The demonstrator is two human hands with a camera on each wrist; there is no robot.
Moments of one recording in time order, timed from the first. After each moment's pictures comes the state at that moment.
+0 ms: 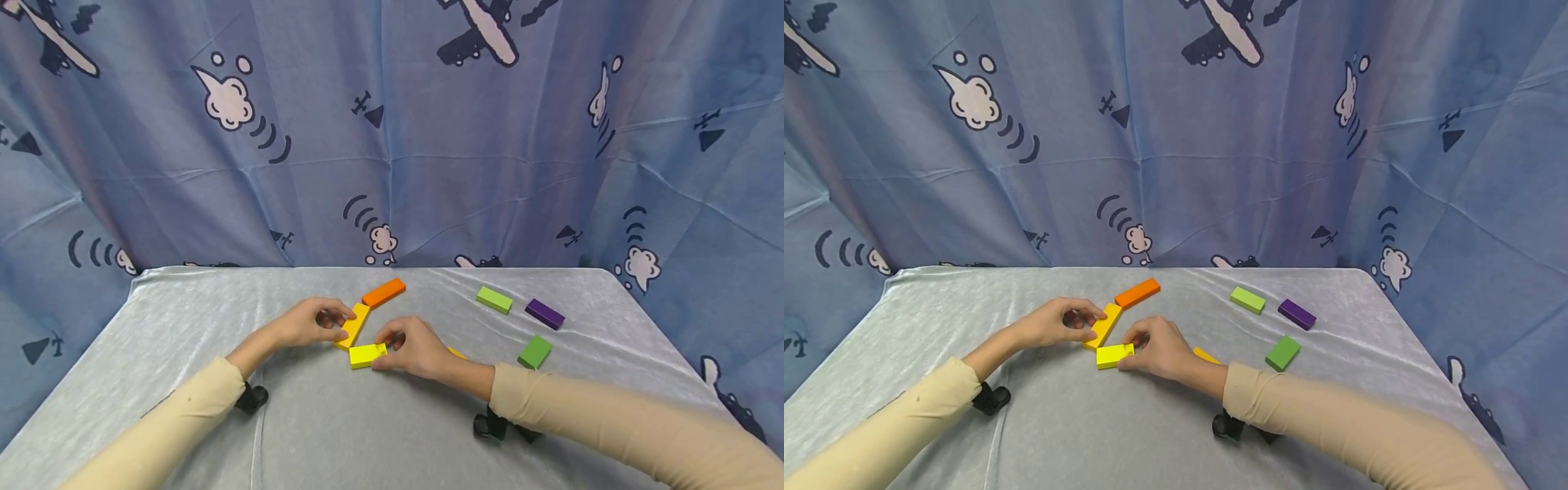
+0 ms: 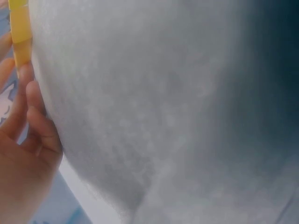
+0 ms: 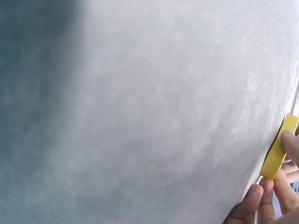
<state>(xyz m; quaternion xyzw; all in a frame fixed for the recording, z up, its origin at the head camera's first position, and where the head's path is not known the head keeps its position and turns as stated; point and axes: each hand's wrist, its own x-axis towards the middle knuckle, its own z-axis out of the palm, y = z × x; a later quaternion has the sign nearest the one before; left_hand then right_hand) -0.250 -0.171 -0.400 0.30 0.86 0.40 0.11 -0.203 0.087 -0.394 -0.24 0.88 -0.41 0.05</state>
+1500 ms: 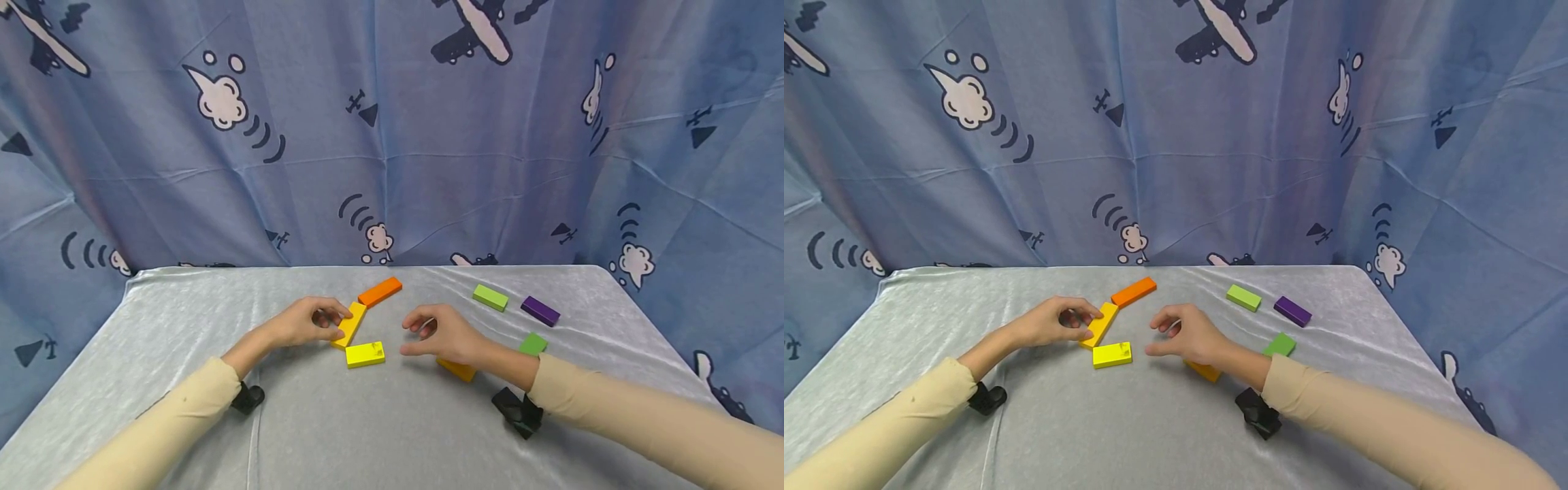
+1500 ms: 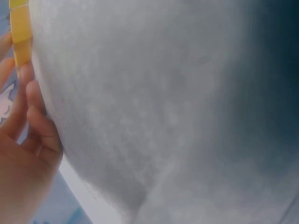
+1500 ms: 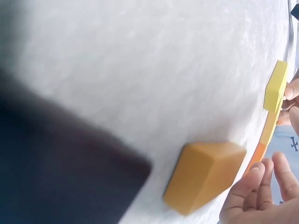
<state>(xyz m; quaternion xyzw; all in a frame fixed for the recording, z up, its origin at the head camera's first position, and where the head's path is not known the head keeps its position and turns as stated) -0.251 -0.170 -0.398 0.30 0.86 0.40 0.12 -0.211 0.143 -0.376 -0.24 0.86 -0.45 0.10</state>
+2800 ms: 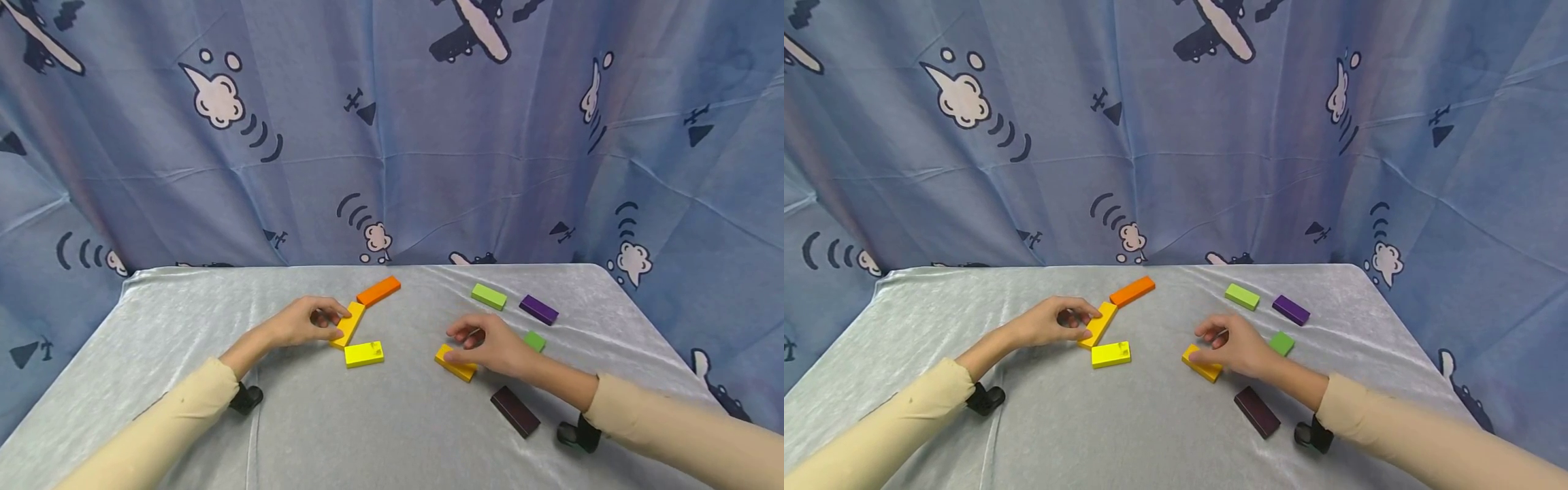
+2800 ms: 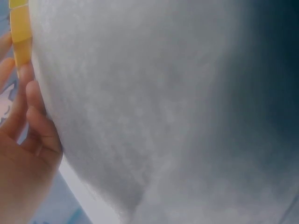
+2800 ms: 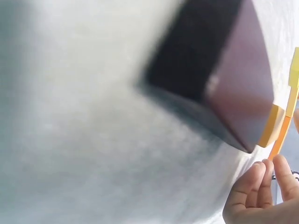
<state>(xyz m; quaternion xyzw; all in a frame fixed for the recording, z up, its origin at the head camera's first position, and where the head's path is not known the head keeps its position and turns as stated) -0.251 -0.170 -0.398 0.30 0.86 0.40 0.12 -0.193 0.210 -0.382 -0.22 0.86 -0.46 0.09</state>
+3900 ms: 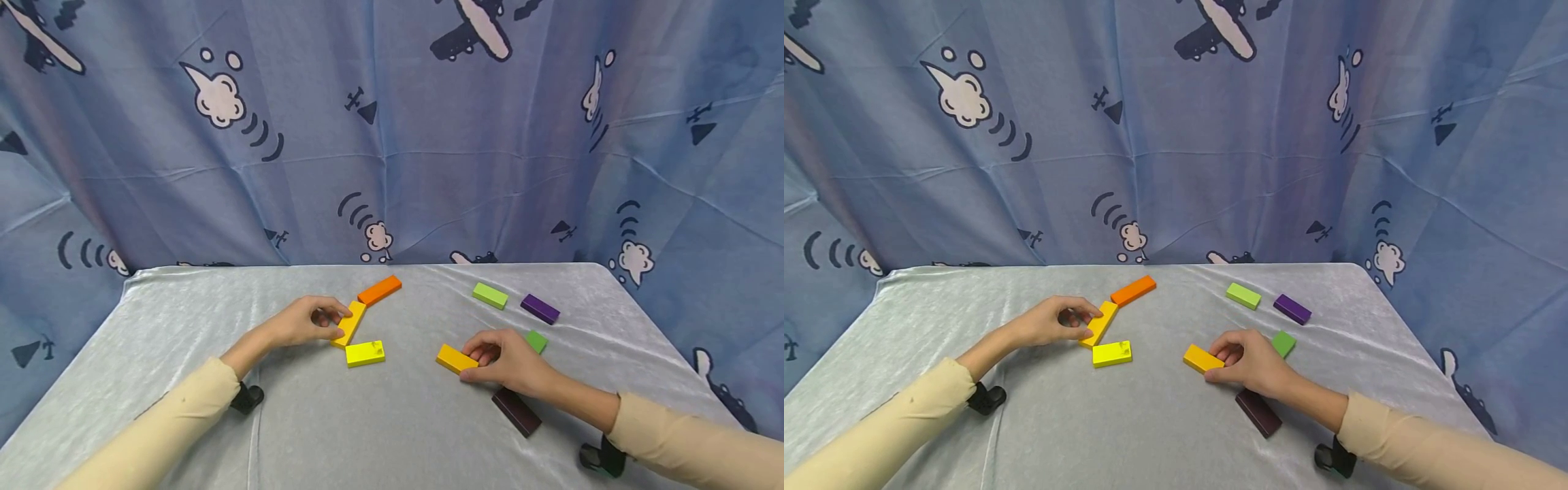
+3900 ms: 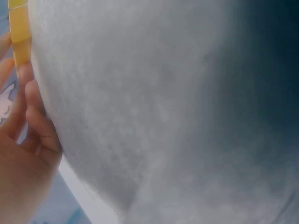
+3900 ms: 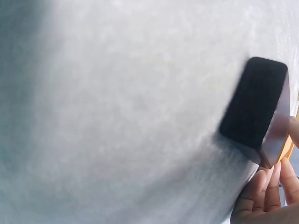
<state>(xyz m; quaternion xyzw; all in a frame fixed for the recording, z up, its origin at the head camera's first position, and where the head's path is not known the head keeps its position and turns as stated) -0.248 -0.171 -0.399 0.30 0.86 0.40 0.12 -0.173 0.227 -0.389 -0.23 0.87 -0.43 0.07</state>
